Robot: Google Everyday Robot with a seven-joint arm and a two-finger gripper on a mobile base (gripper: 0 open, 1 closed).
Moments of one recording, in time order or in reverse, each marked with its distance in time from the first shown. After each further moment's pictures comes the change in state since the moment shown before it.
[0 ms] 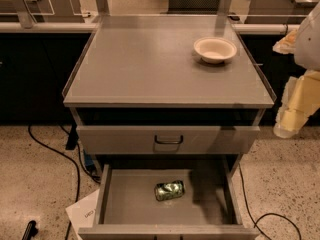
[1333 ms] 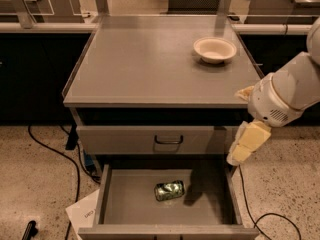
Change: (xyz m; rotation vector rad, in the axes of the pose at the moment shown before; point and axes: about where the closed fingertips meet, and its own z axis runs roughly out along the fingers) arm -0.015 0.017 0.139 -0.118 -0.216 0.063
